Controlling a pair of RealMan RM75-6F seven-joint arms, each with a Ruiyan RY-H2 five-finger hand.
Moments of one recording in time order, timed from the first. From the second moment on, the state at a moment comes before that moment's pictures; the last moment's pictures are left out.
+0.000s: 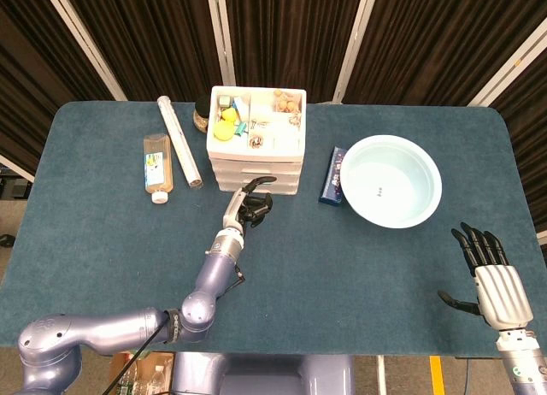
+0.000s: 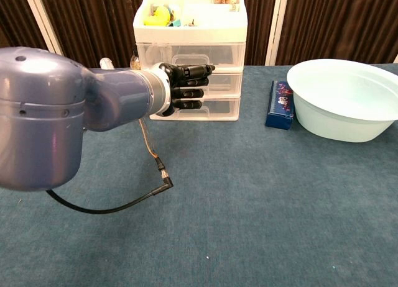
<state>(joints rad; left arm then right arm) -0.95 -1.95 -0.70 -1.47 0.35 1.00 -0.27 0.11 -1.09 0.04 -1.66 -1.57 1.46 0.06</state>
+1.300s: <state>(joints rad) -0.98 -2.05 -0.78 -1.31 0.40 1.00 -0.25 0.11 -1.09 0.04 -1.66 -1.56 1.46 0.08</state>
